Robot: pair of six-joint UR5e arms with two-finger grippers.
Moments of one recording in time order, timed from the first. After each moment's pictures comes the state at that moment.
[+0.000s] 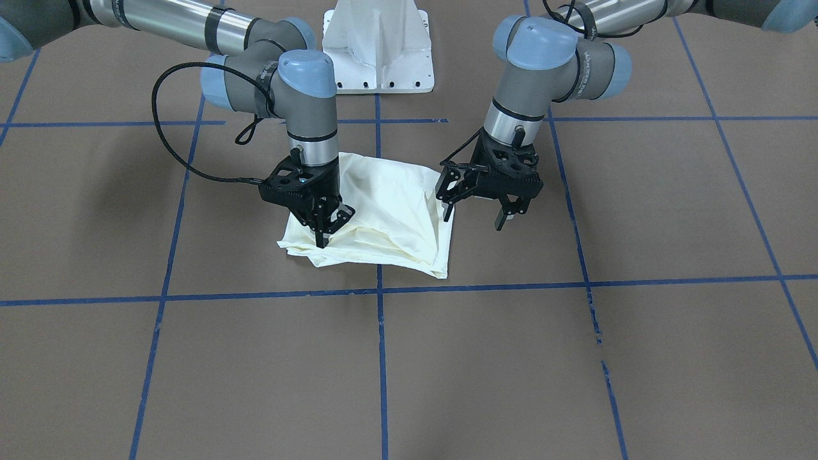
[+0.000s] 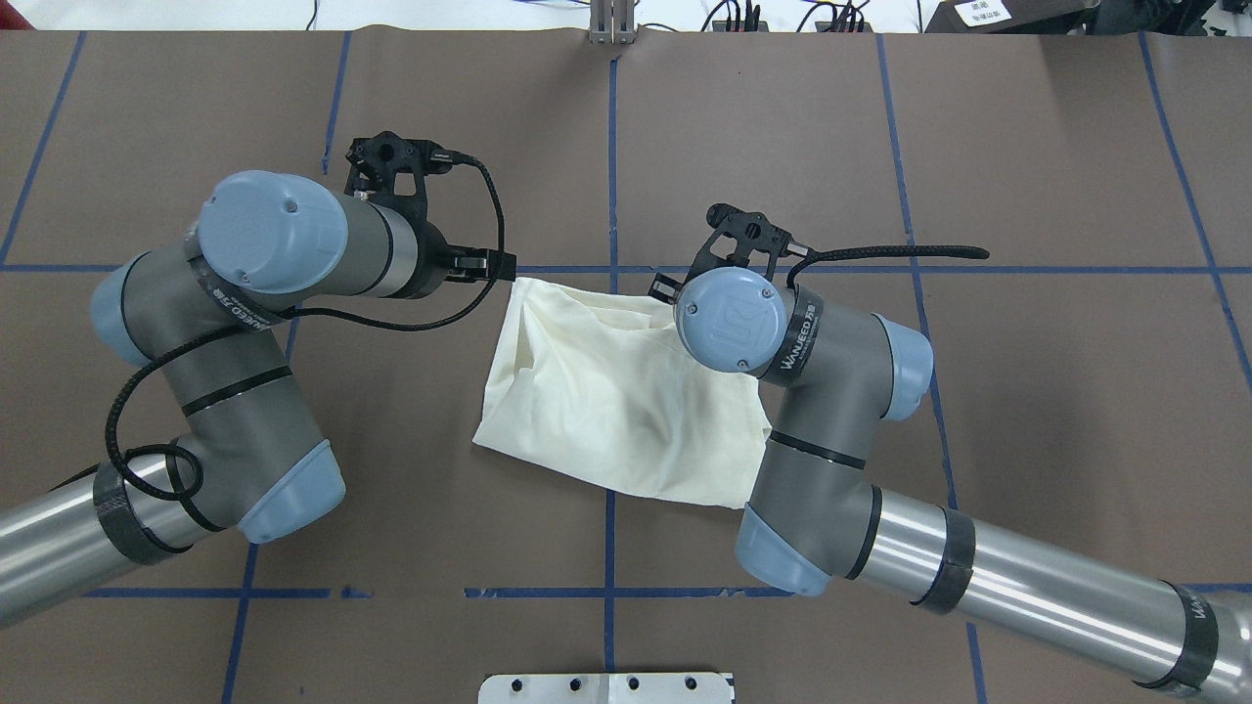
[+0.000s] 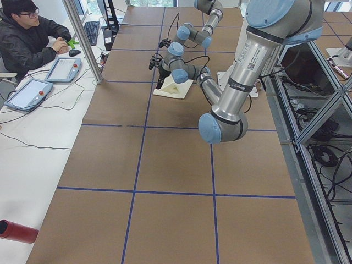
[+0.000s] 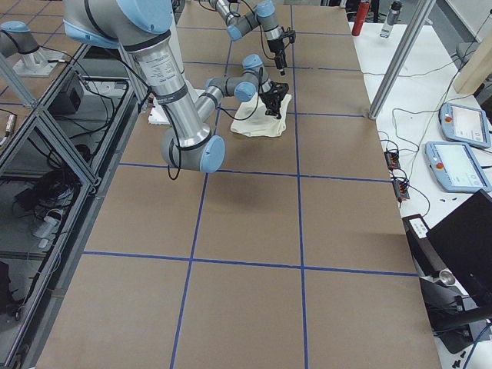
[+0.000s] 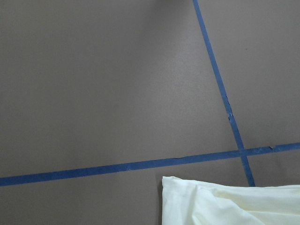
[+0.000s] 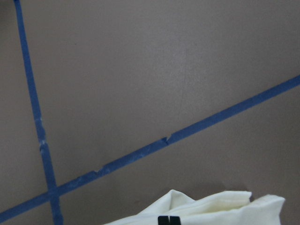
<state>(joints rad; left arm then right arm) -0.63 -2.09 -1.75 -1.93 -1.70 -1.09 0.49 -0.93 1.58 -1.41 1.44 1.68</state>
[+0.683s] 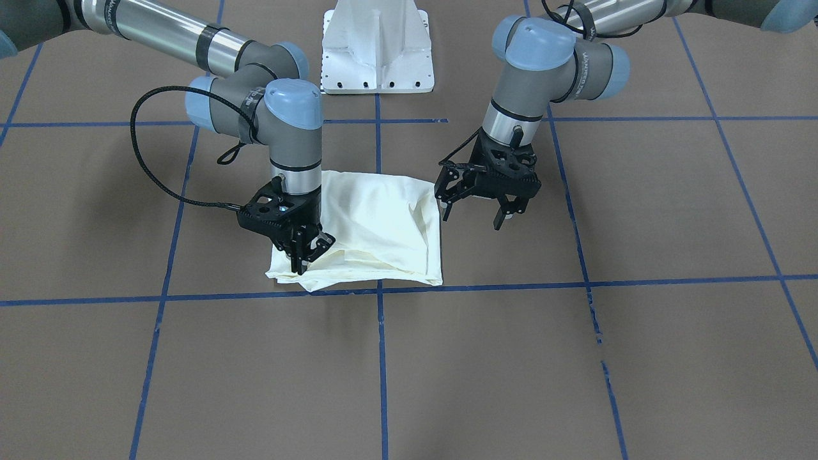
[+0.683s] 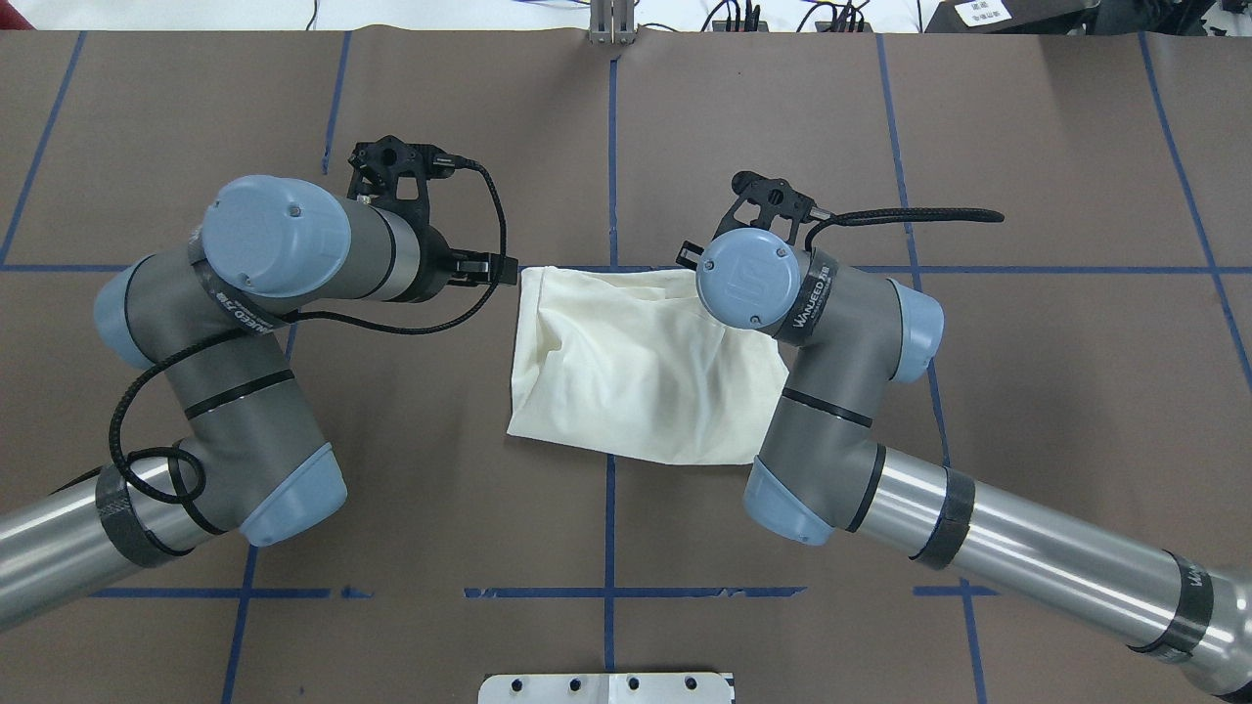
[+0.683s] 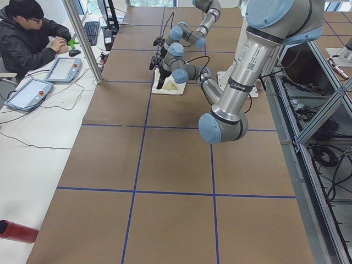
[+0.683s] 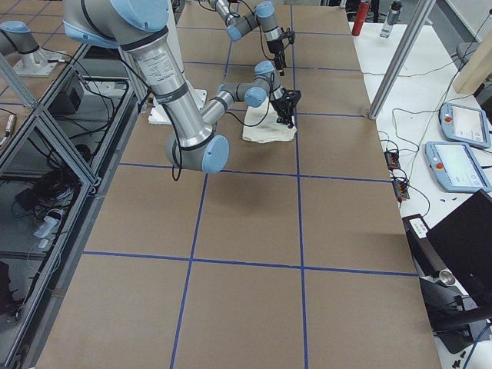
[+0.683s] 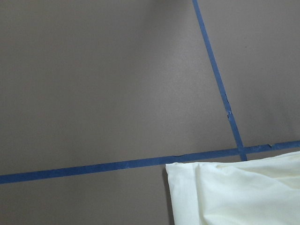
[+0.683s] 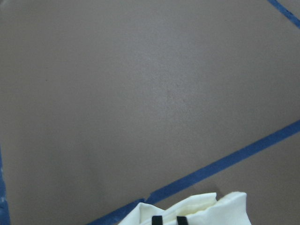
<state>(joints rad) -0.62 -2.09 -1.74 -1.94 -1.70 -1.09 0.54 -0.91 1.52 -1.40 1.44 1.61</state>
